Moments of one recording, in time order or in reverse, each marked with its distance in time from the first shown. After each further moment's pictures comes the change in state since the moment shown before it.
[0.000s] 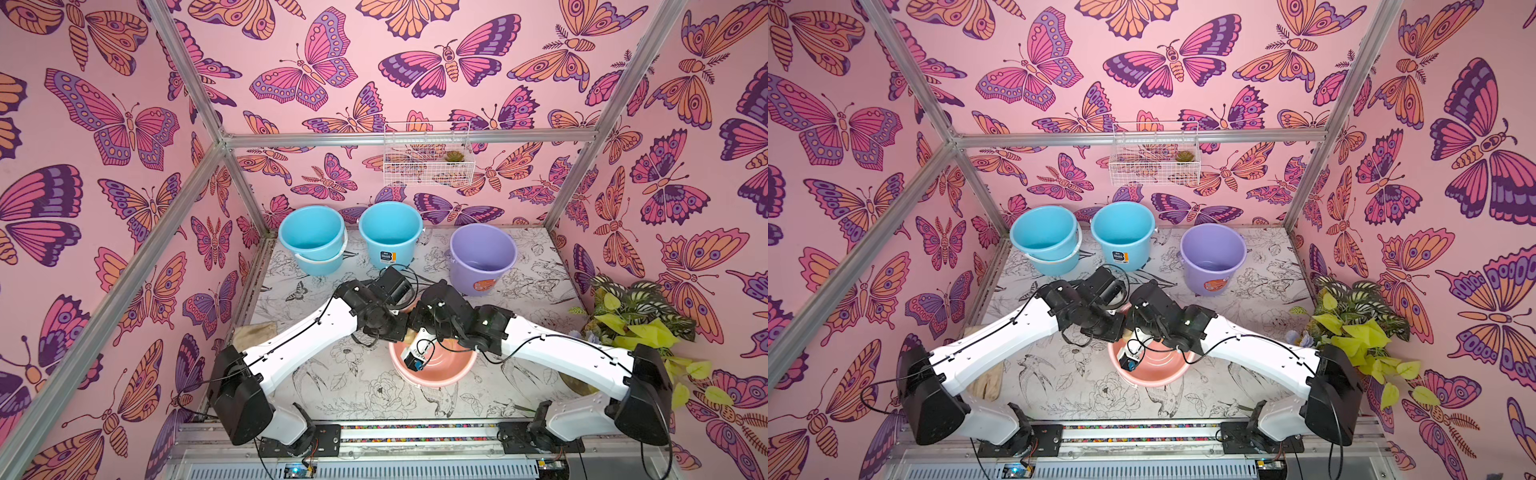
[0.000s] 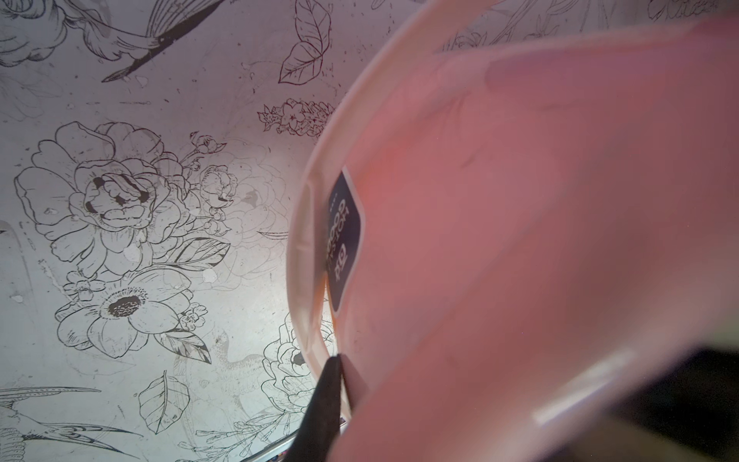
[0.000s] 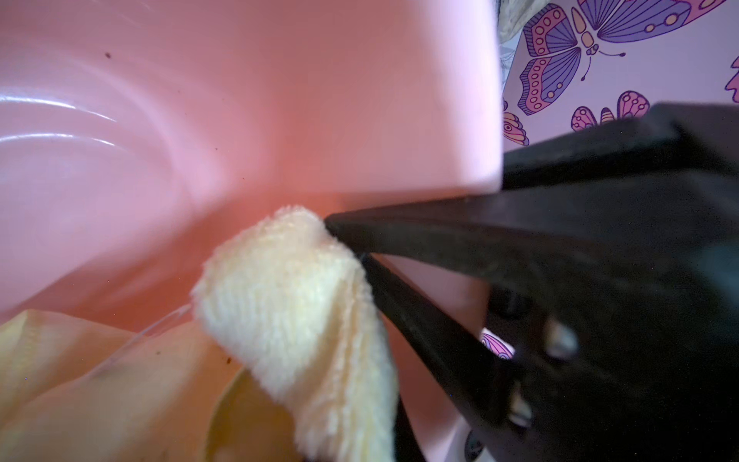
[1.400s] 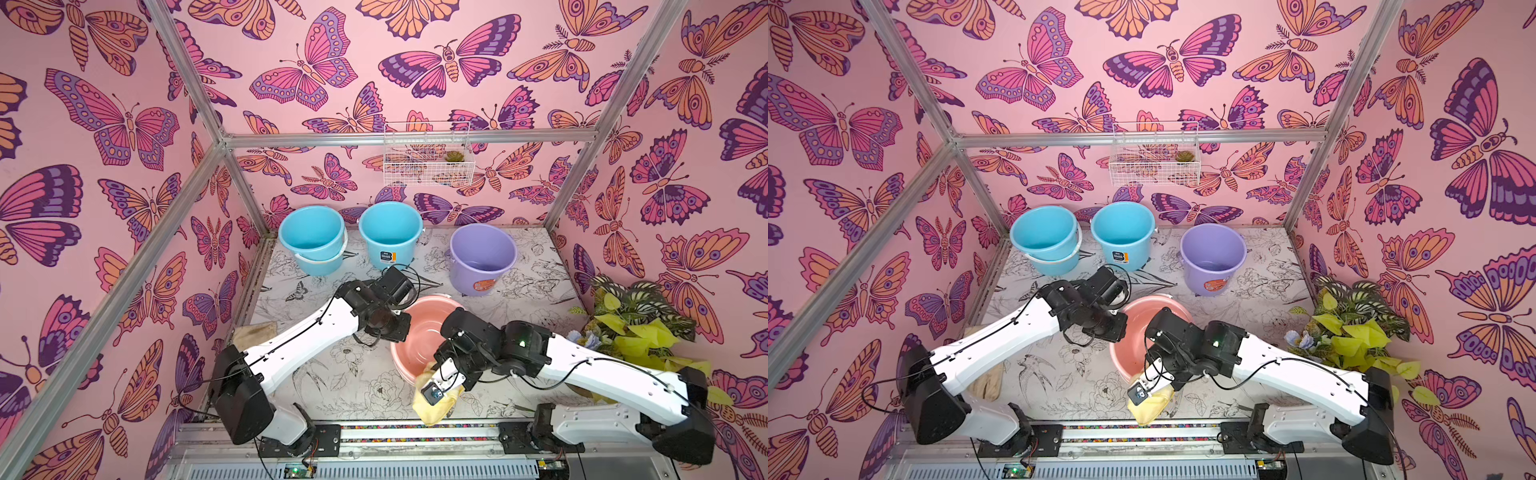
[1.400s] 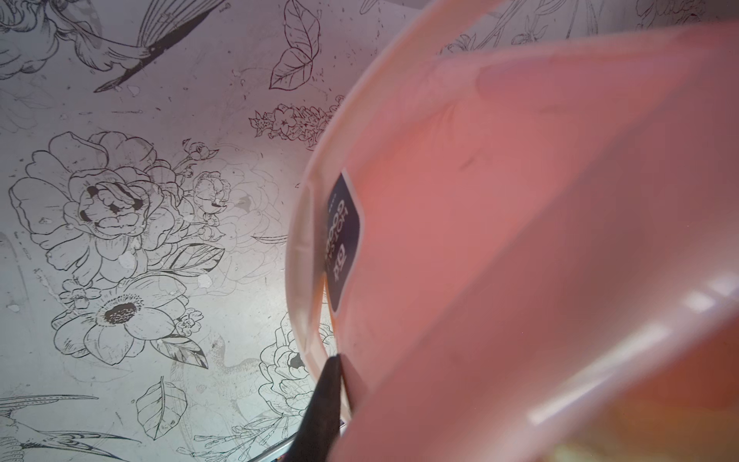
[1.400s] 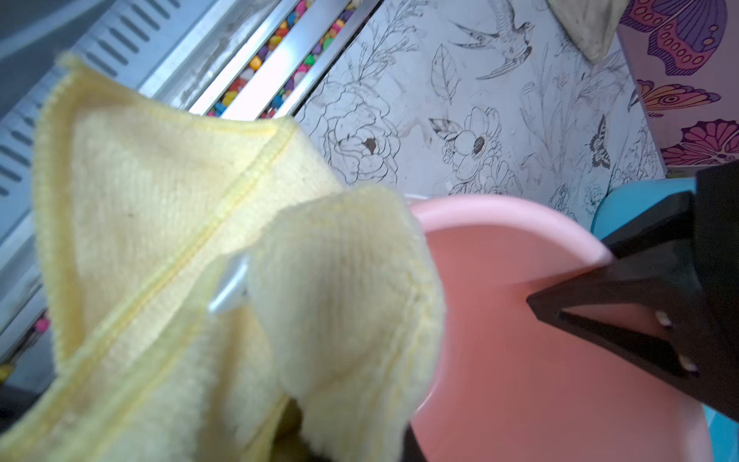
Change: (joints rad) left arm -0.008 0.007 0.013 -0.007 0.000 0.006; right arm 0.133 -0.201 -0.060 -0.407 -0.272 0.747
